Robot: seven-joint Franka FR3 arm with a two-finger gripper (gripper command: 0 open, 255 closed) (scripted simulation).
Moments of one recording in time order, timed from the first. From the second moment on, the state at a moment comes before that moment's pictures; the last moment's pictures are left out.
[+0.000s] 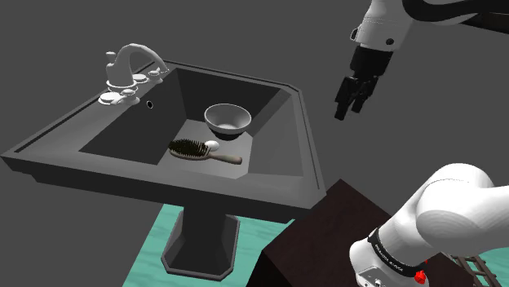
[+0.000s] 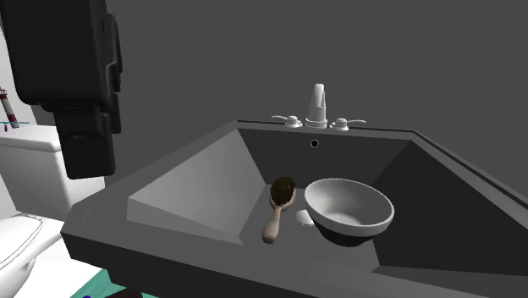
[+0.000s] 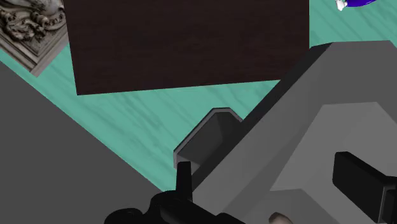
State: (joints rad) arm 0.00 -0.78 -0.01 -2.44 0.03 1.55 0.01
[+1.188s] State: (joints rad) arm 0.09 -0.27 0.09 -2.35 0.03 2.05 -0.05
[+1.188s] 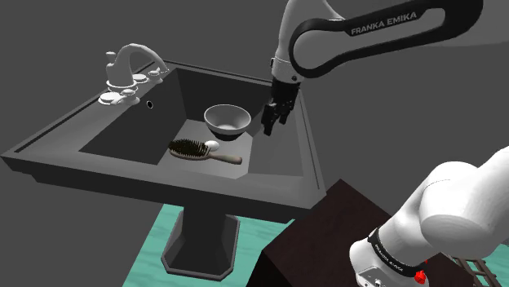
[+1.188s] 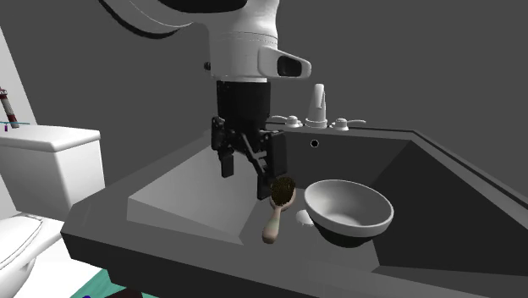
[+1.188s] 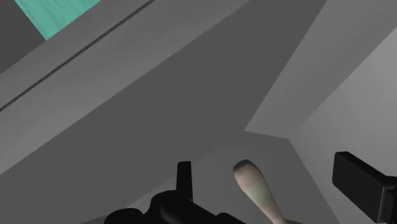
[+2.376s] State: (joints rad) arm 0.20 0.37 0.17 -1.92 -0.14 2.32 -0.01
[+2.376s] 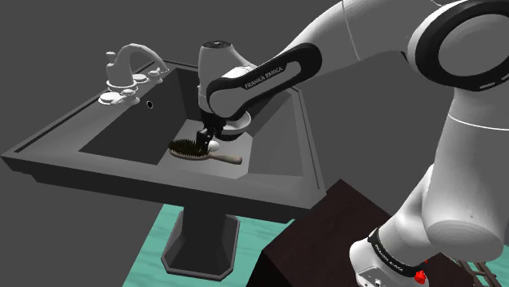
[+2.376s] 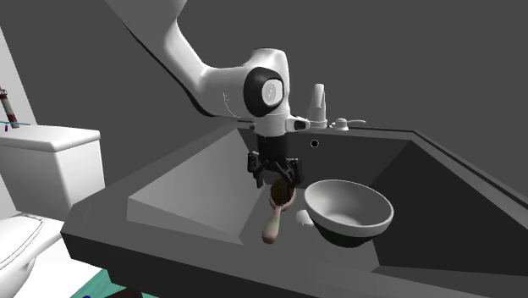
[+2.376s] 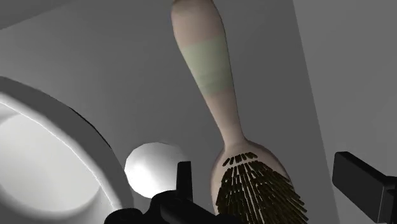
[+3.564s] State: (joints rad) arm 0.22 0.51 0.16 -1.85 -0.18 2.40 0.00
